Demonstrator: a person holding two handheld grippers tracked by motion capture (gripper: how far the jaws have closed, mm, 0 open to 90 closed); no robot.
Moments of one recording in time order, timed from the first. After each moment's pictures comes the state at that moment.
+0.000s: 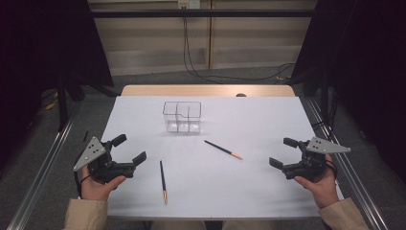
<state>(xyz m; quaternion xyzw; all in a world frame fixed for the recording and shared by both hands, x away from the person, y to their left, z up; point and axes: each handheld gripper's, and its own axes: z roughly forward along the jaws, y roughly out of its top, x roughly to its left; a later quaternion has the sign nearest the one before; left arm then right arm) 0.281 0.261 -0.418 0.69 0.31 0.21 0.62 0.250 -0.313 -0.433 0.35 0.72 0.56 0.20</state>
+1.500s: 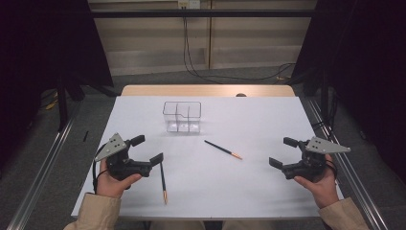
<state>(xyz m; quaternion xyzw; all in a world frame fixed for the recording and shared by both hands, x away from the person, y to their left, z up) 0.289 0.217 -0.416 0.73 0.30 0.14 0.60 0.250 -0.312 -0.432 0.35 0.73 0.56 0.20</state>
